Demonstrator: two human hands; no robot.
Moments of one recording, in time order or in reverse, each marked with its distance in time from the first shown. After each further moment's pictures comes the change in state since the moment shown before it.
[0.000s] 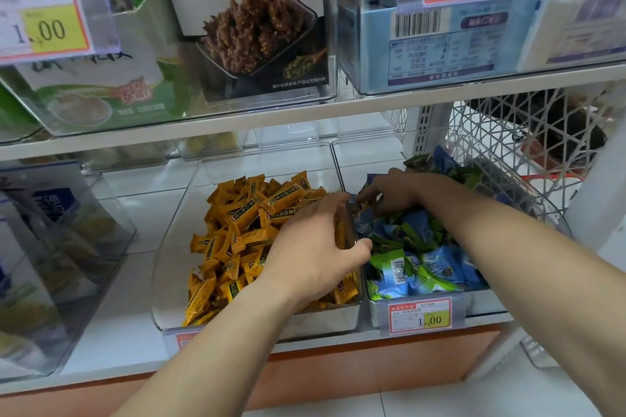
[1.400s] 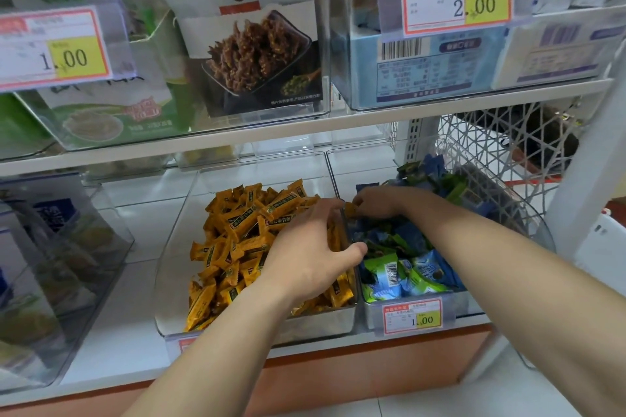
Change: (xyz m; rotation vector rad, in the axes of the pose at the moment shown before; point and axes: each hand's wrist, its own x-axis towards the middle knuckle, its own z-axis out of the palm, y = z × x) left_hand 0.002 -0.001 -0.004 -0.046 -0.055 -0.041; right_hand -0.011 -0.031 0.000 0.304 0.008 0.050
